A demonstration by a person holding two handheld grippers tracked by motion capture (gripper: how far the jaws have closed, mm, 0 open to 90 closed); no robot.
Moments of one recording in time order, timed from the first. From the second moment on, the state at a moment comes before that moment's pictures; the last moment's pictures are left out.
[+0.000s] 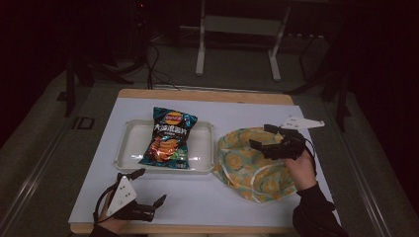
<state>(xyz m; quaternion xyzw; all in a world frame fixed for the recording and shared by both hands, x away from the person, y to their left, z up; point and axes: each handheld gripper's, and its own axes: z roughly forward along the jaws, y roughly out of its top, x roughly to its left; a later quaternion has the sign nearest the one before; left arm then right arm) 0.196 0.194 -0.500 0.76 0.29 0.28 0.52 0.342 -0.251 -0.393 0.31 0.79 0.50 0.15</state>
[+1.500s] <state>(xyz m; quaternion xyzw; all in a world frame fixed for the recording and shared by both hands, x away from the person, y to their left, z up) 0.196 0.191 -0.502 0.77 0.28 0.27 0.51 0.269 -0.369 -0.454 0.42 0.72 0.49 0.26</state>
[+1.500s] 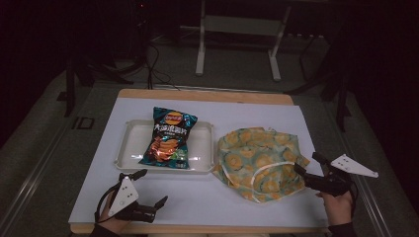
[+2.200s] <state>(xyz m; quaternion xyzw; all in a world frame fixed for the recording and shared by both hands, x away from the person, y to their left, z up) 0.196 0.190 -0.502 0.77 0.28 0.27 0.51 0.261 -0.377 -0.493 0.48 0.68 0.45 0.33</state>
